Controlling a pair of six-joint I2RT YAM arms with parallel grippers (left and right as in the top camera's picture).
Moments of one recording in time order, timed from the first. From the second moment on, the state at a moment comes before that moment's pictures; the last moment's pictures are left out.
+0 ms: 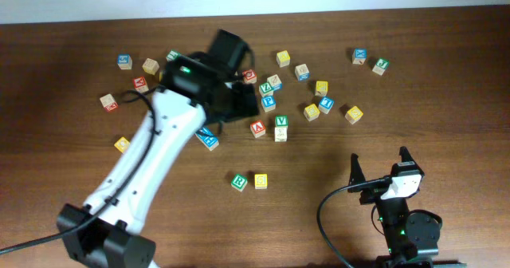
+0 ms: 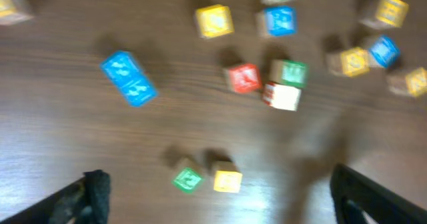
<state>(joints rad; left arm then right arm) -0.45 1.75 1.78 -1.30 -0.01 -0.64 0.01 0.01 0.01 -0.07 -0.08 0.02</state>
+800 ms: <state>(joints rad) 0.12 1.75 1.77 -1.38 -0.12 -0.62 0.01 0.01 0.01 -0.07 -0.08 0.02</state>
